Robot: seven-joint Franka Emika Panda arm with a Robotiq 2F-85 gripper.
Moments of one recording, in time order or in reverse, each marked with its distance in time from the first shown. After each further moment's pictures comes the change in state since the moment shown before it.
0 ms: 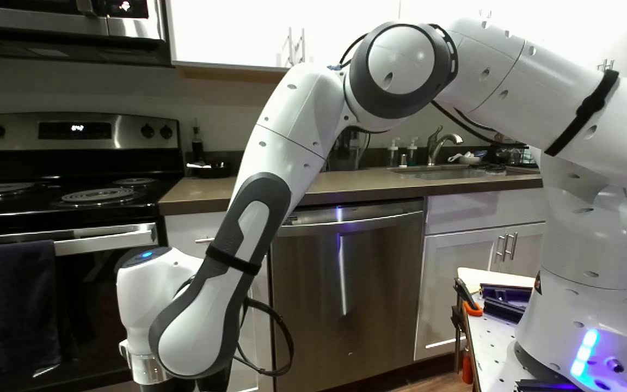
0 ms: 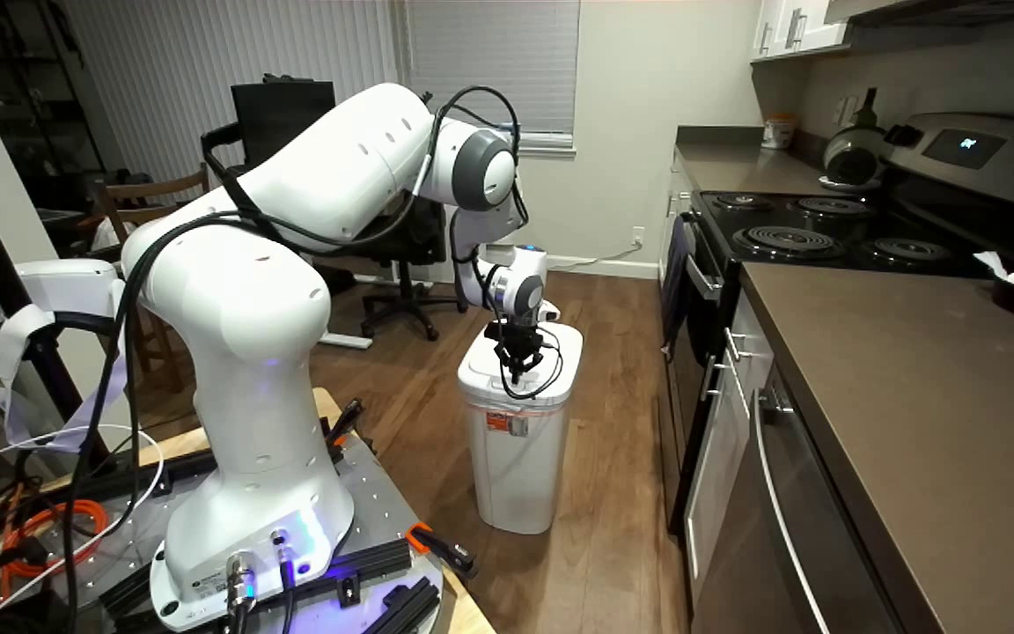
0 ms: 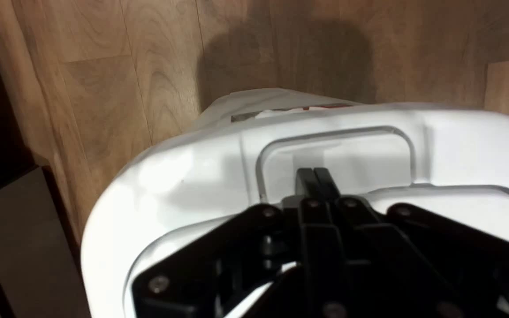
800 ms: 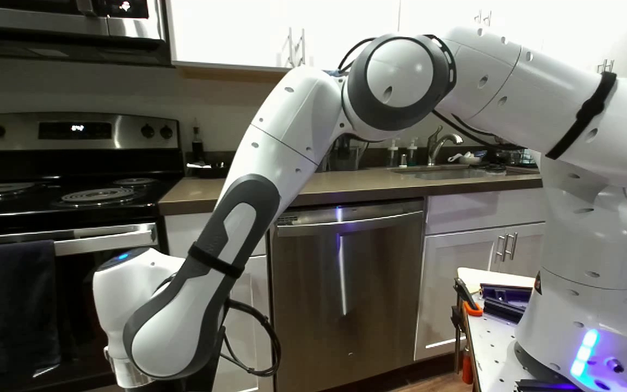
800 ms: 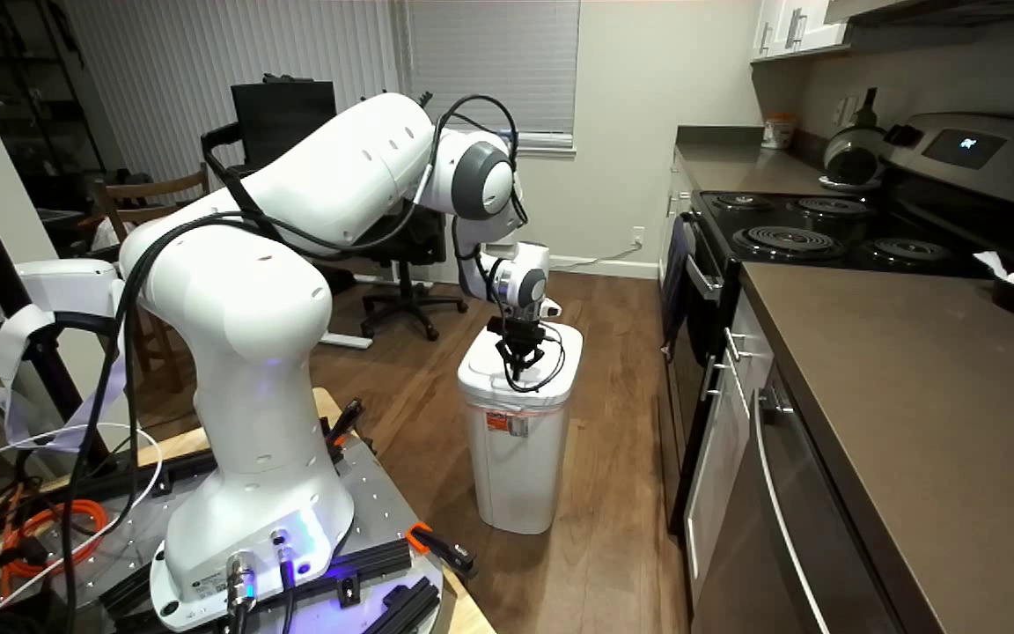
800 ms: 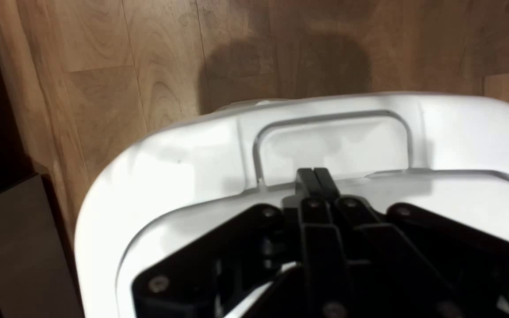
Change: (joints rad) arm 0.019 0.043 0.000 0.117 0.000 -0.125 0.000
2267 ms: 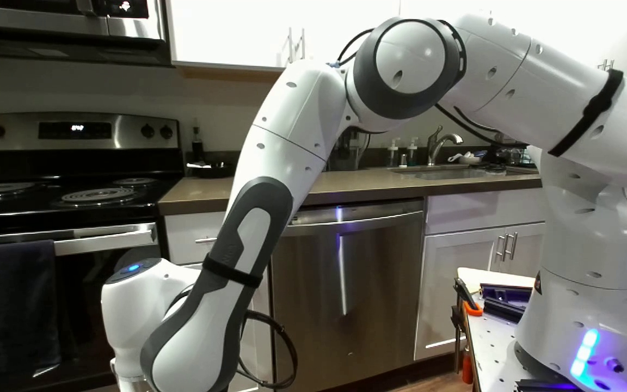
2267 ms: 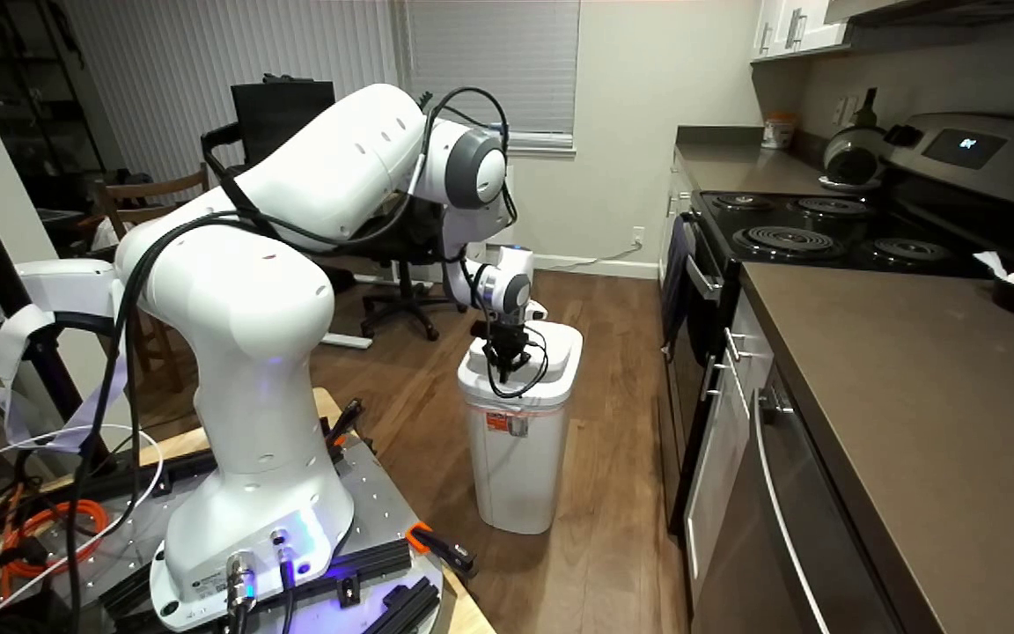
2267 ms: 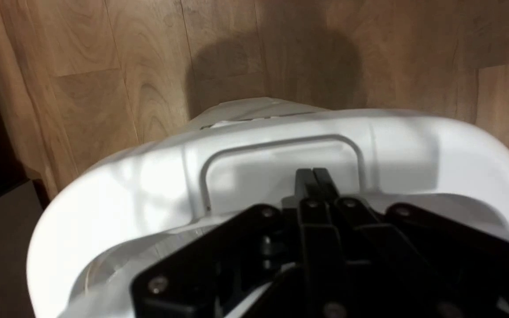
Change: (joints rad) arm 0.036 -0.042 -0.006 -0.124 0.000 0.118 0.077
